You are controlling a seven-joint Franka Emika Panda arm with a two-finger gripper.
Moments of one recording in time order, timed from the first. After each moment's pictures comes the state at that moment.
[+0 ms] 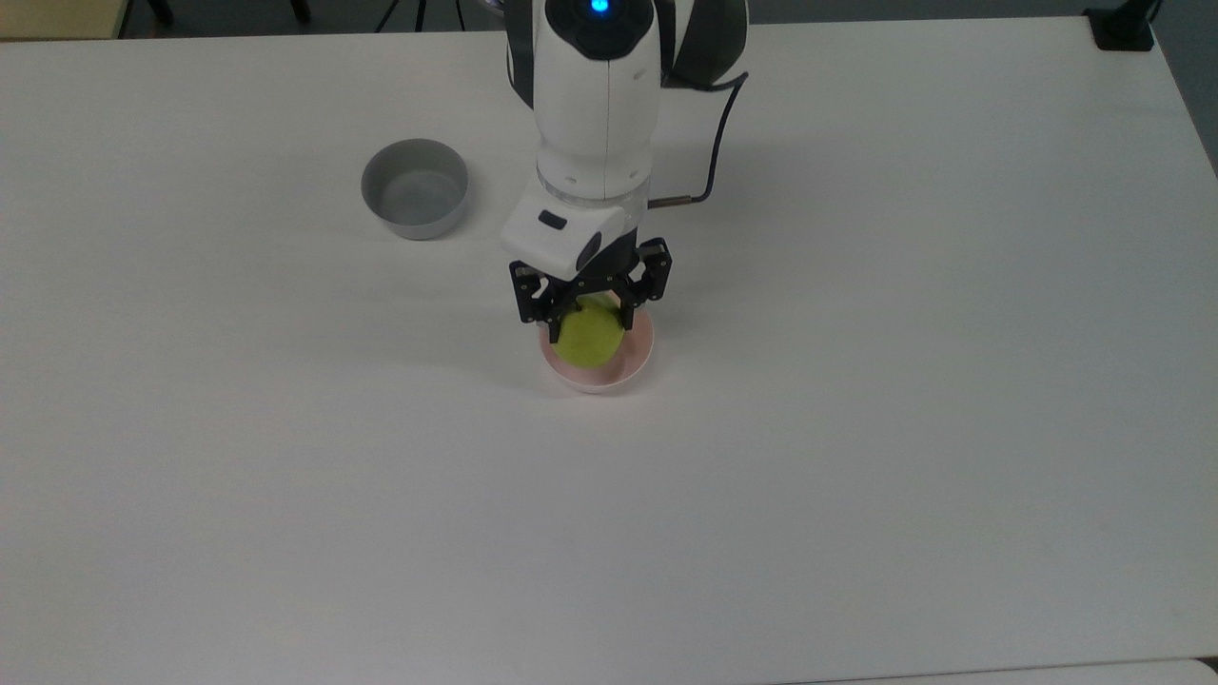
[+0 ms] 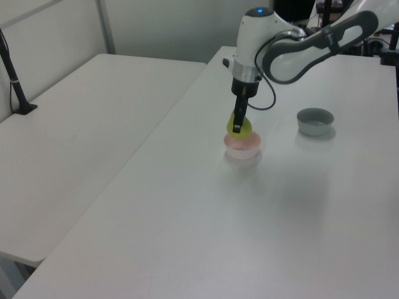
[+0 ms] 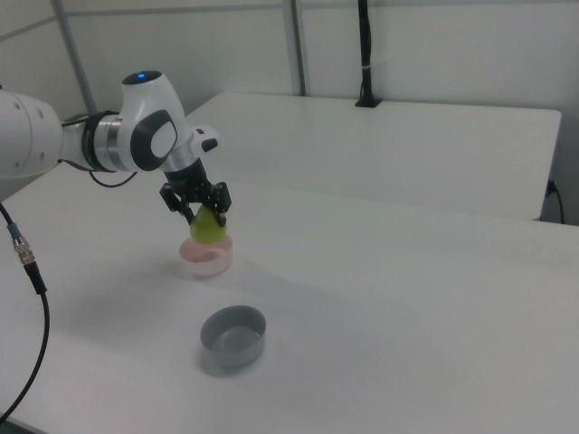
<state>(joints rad) 0.17 0.38 -0.02 -1.69 -0.06 2.26 -0.07</state>
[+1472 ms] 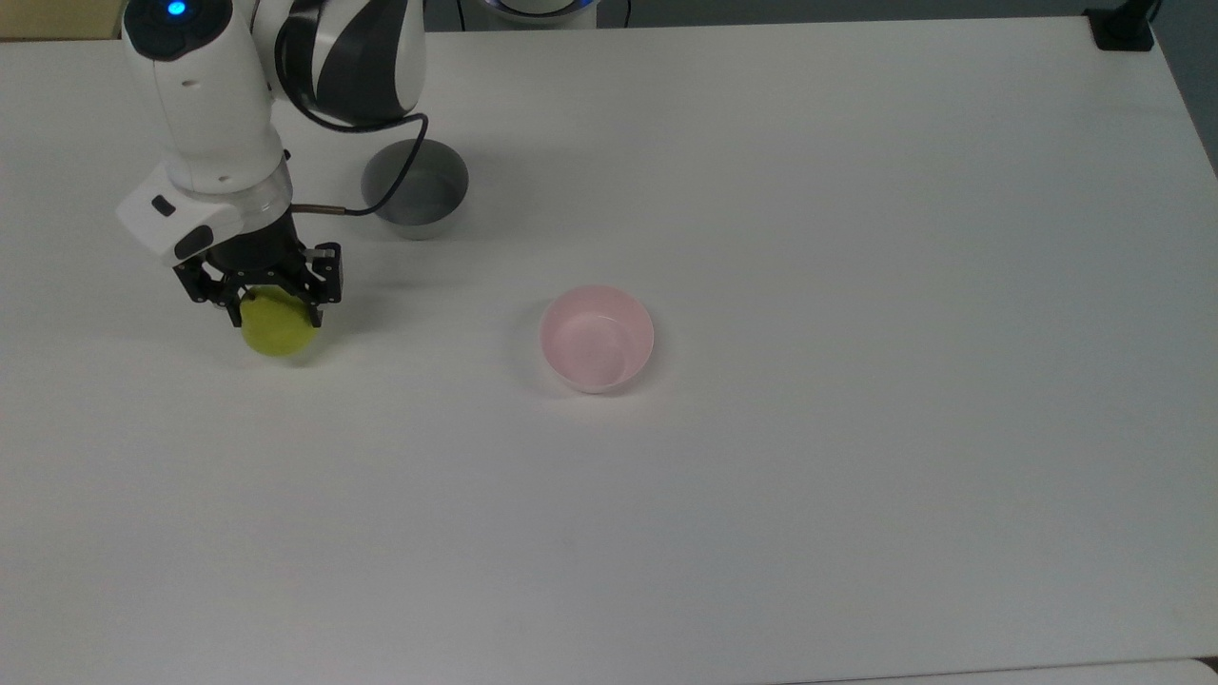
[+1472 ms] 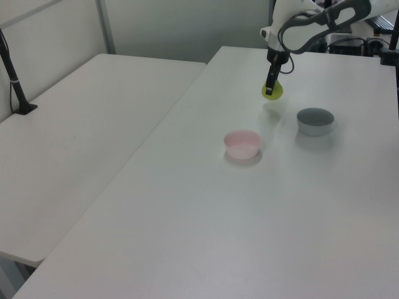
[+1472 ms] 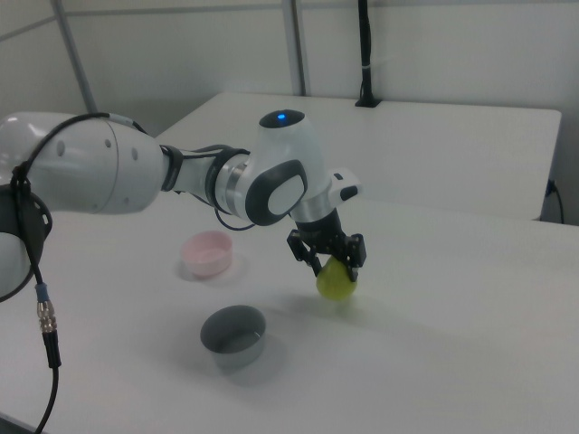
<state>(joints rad) -0.25 0.44 -0.03 -1.69 -0.06 2.33 -0.35</state>
